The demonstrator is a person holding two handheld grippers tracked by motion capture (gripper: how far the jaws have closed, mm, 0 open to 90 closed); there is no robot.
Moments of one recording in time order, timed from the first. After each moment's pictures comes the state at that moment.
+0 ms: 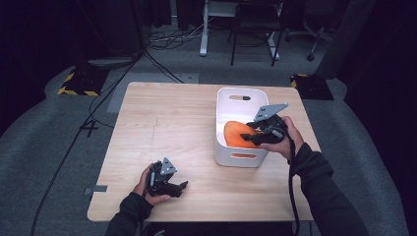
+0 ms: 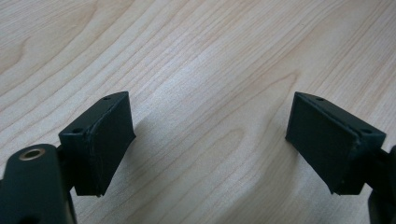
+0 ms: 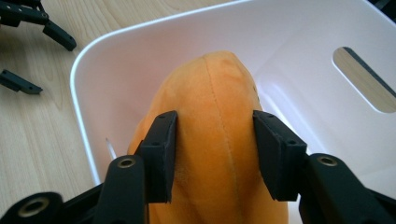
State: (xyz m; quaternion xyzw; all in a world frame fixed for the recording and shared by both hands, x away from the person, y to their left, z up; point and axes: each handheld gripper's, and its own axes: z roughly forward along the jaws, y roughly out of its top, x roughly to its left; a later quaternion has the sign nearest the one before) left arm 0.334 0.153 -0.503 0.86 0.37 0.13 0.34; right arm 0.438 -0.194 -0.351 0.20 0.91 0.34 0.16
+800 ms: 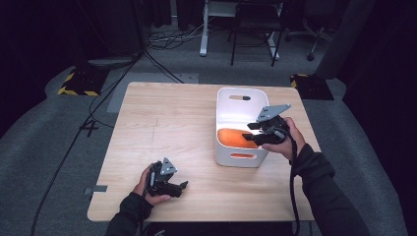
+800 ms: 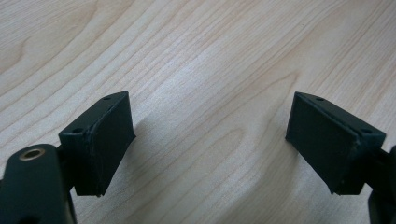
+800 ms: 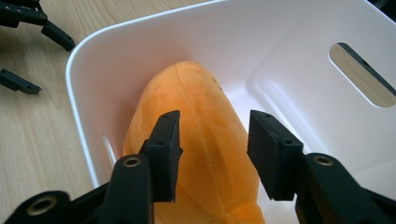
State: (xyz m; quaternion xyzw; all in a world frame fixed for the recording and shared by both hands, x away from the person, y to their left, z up) left arm 0.334 0.153 -0.503 0.86 0.37 0.13 0.34; right arm 0.438 -0.201 -0.353 0.20 0.90 0.35 0.16
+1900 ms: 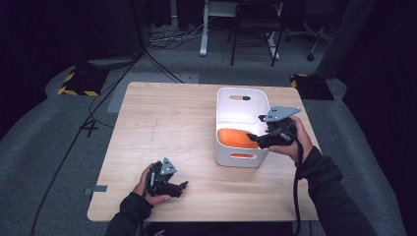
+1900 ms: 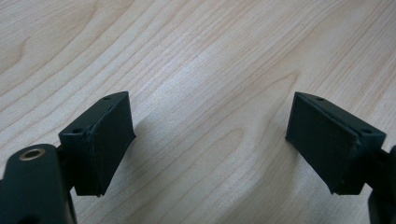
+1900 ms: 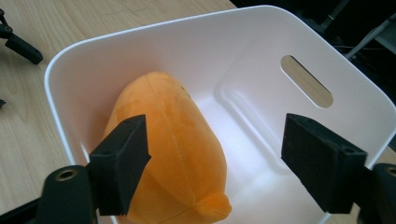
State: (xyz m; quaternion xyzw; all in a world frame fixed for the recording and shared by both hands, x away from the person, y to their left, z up) left arm 0.334 0.153 -0.503 0.86 0.37 0.13 0.34; right arm 0.425 -0.214 -0.343 0.22 0.88 0.36 0.23
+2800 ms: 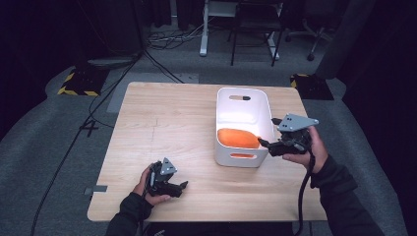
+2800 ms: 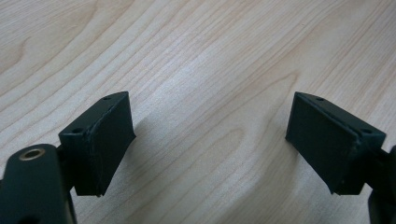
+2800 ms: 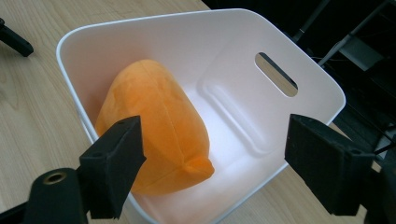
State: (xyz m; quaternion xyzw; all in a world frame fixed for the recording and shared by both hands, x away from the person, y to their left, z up) left arm 0.334 0.153 -0.503 0.86 0.37 0.13 0.34; right arm 0.394 -0.242 -0.339 0.22 0.86 0.37 0.28
